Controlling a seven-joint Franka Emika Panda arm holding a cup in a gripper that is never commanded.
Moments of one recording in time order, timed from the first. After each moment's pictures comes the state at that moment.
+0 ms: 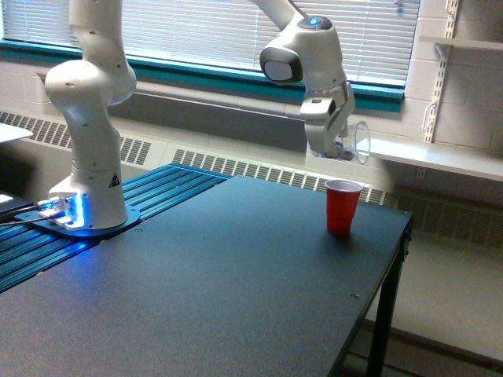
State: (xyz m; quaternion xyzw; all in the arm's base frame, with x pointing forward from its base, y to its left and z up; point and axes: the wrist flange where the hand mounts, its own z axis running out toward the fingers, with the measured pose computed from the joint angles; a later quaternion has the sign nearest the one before) arm 0.501 0.196 0.339 -0.89 0.39 0.00 0.22
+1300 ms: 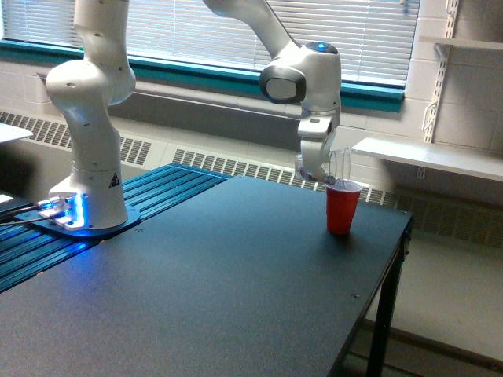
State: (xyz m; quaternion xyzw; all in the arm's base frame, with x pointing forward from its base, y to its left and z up) arm 0.489 0.213 0.285 -0.95 0.31 0.00 0.11
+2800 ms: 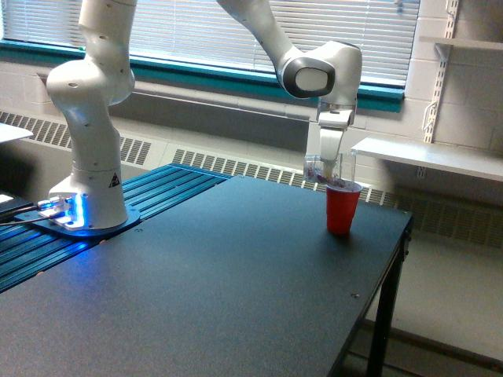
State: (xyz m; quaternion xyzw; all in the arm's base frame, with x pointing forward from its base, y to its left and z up) arm 0.510 0.241 0.286 -0.96 0.27 -0.01 0.00
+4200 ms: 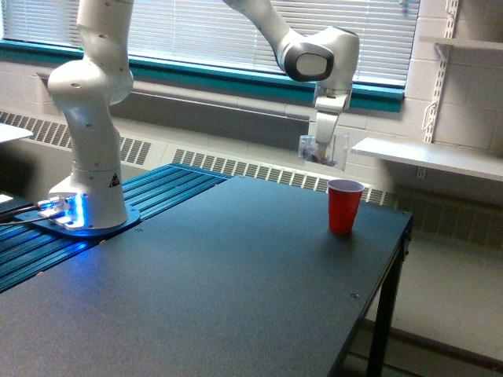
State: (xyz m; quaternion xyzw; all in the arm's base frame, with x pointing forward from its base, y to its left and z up) arm 0.472 0.303 0.311 -0.96 0.26 0.03 0.01
